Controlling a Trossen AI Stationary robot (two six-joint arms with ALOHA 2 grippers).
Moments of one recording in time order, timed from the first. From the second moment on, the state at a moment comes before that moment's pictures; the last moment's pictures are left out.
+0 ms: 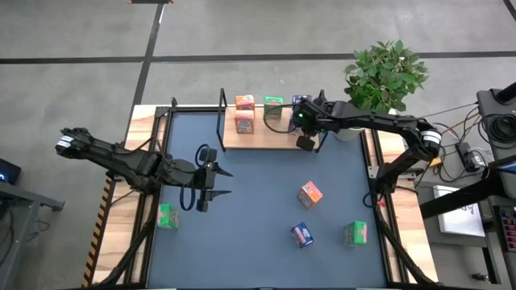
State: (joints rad) left arm -0.29 1.07 0.90 -0.33 -0.28 0.15; right arm -0.43 1.54 1.27 -0.86 0.28 -0.13
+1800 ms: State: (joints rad) left arm -0.29 1.07 0.90 -0.35 -0.28 0.17; right arm -0.46 1.58 1.31 -0.71 0.34 -0.20
